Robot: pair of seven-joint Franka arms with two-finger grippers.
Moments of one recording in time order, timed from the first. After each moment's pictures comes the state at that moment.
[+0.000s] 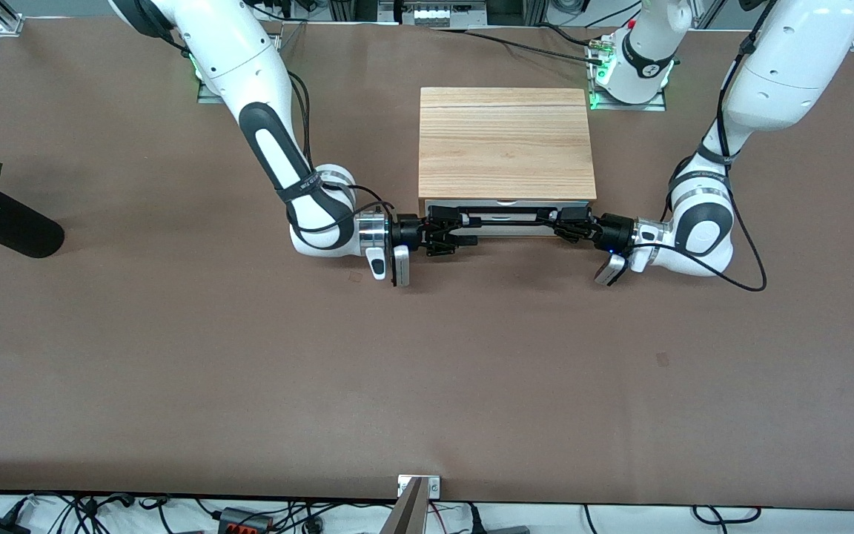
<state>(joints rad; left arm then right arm) 0.07 0.61 -0.11 -2.05 -1.30 1.57 1.07 0.59 0.80 0.06 -1.67 1.98 2.00 -1.19</state>
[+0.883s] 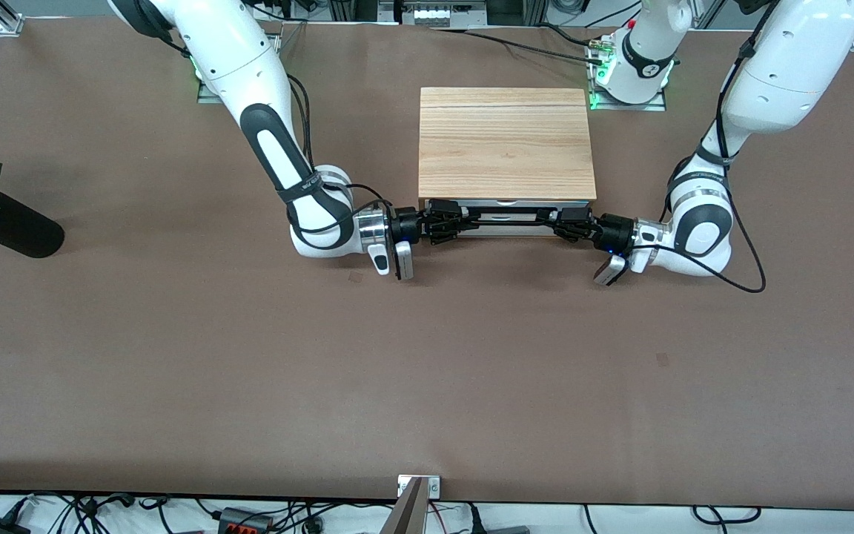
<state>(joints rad) 0.08 0.62 -0.11 -2.05 -1.32 1.55 1.07 0.59 0.80 0.05 -1.70 1.92 1.91 -1.13</state>
